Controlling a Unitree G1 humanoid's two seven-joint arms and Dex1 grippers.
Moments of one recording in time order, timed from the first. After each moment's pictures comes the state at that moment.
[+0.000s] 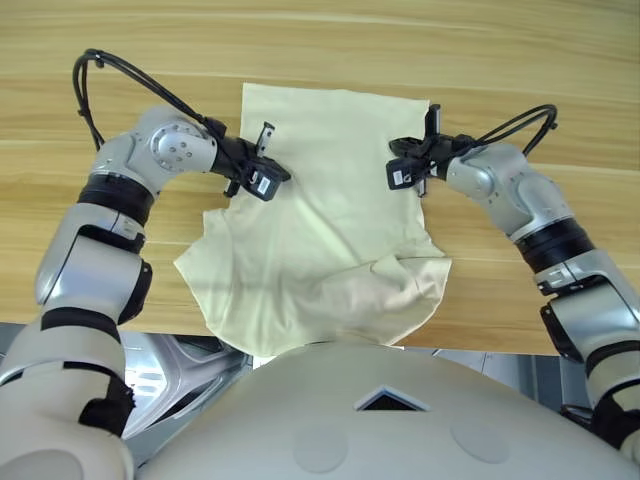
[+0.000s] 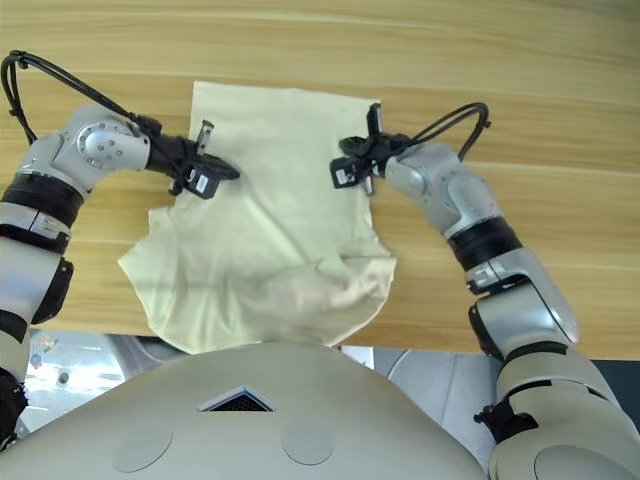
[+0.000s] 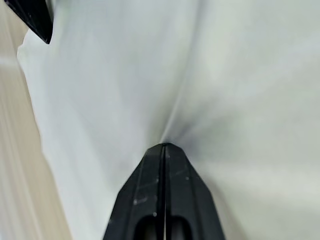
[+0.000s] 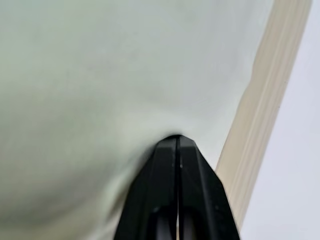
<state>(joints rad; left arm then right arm) -0.72 0.57 -0.55 0.94 0.57 -0.91 -0.78 -0.48 -0.54 0.56 0.46 -0.80 -0.27 0.41</state>
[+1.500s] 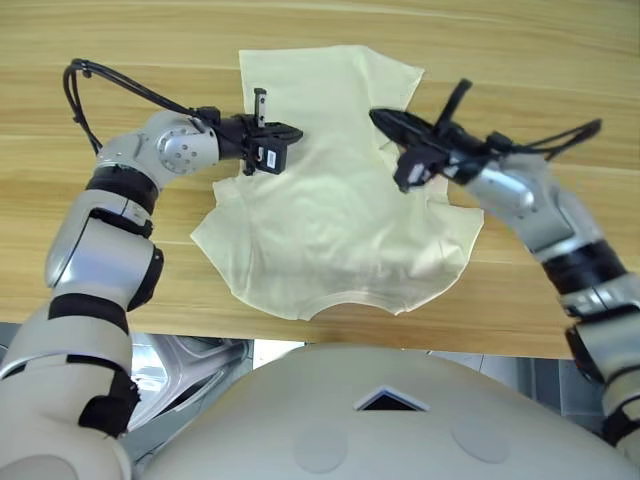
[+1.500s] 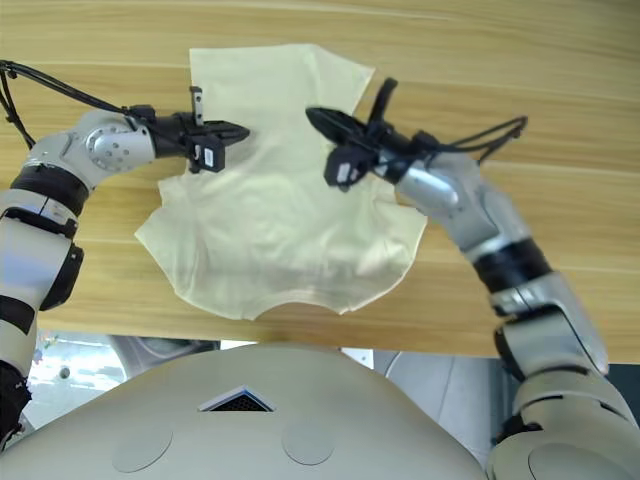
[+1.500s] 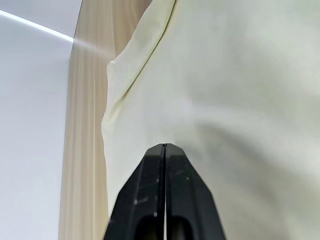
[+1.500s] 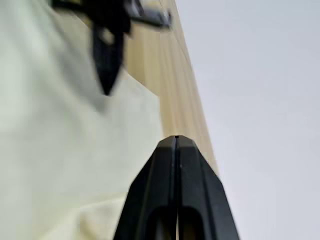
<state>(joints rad) -0.75 0.54 -0.56 1.09 0.59 -1.02 -0.38 -0.24 -0.79 0.47 -0.03 -0.30 -0.50 0.32</state>
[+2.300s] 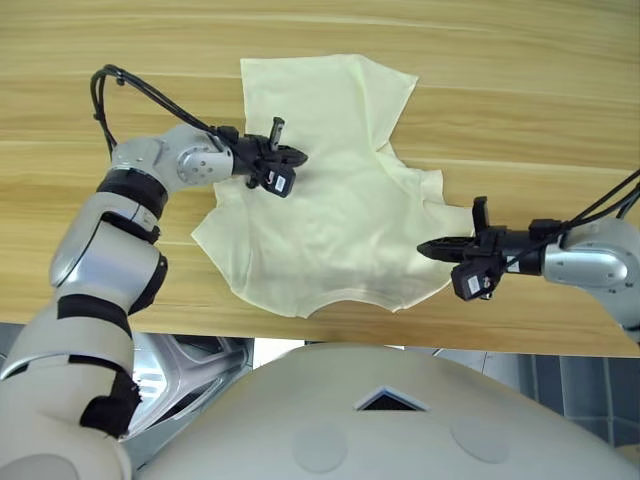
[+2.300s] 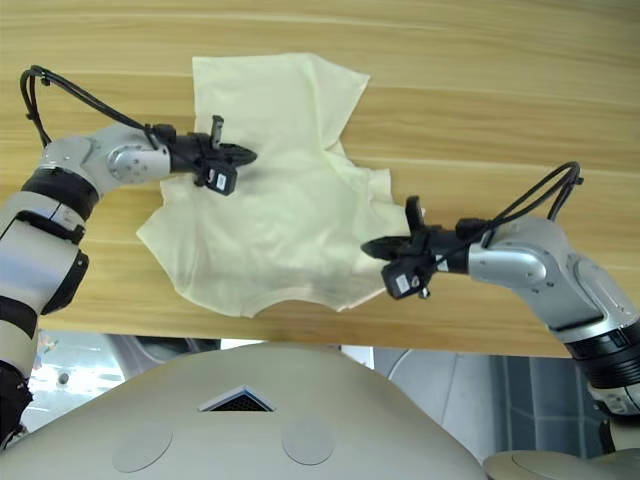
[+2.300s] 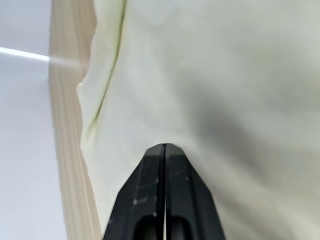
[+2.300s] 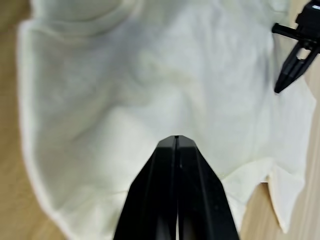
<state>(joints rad) -0.76 0.54 -0.70 1.04 0.79 -0.97 -0.31 0.14 -1.13 0.29 -0.31 -0.19 -0.49 0.88</state>
